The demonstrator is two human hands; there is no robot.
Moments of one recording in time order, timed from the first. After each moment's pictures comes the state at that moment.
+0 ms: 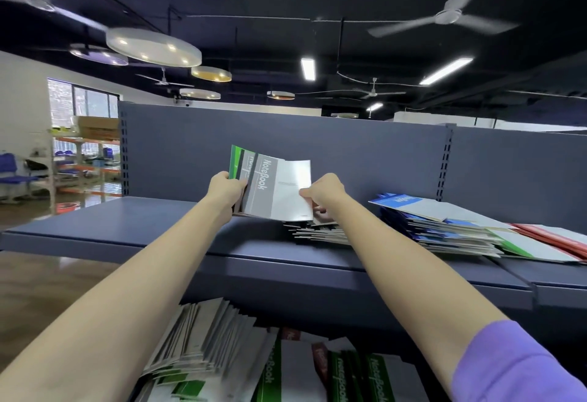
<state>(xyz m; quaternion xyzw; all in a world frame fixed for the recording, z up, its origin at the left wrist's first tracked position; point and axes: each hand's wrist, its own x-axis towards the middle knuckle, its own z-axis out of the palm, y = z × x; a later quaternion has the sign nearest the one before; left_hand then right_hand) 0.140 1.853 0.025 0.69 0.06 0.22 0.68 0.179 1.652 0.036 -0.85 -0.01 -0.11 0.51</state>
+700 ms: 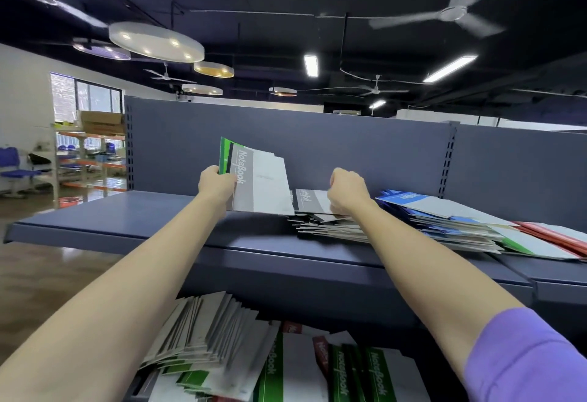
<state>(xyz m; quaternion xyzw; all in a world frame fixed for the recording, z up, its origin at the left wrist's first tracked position) 0.133 1.876 0.020 0.68 0.10 0.28 0.66 0.167 1.622 0.036 -0.95 -0.03 -0.25 0.18</state>
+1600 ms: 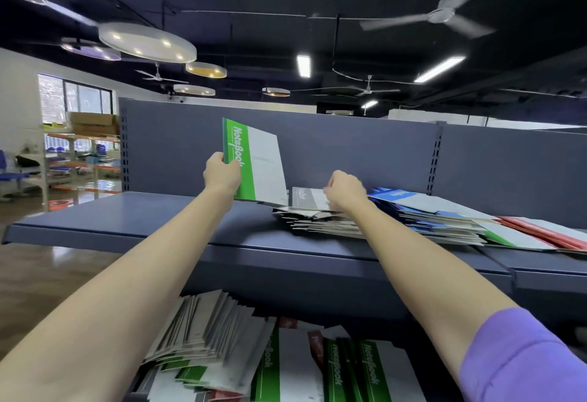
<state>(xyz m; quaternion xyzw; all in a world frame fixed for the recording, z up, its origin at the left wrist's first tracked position) 0.117 1.851 0.039 0.70 0.07 0.34 0.63 0.153 1.613 0.036 -0.95 0.00 -0.24 0.18</state>
